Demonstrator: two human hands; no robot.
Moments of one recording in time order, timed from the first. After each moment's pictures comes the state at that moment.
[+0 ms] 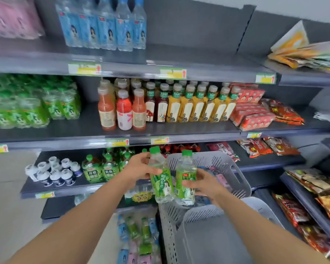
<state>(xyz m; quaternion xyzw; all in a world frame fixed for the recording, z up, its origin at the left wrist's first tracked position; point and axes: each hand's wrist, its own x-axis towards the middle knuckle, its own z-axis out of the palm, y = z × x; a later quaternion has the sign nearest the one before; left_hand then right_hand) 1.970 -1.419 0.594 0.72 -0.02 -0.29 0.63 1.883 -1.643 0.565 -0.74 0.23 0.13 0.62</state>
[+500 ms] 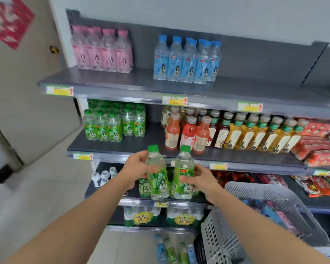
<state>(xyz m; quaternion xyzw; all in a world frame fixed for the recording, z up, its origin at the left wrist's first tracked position) 2.022 -1.192 0.639 0.73 0.01 -0.15 0.66 1.997 -1.422 0.606 -0.76 0.13 0.10 0.62</state>
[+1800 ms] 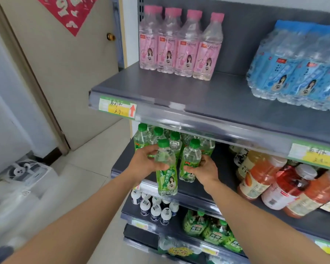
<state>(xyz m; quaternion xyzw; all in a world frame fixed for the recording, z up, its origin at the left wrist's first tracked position) 2.239 -1.002 0.596 0.73 0.10 -0.05 0.67 2.290 -1.209 0.551 -0.85 0.10 0.04 0.51</state>
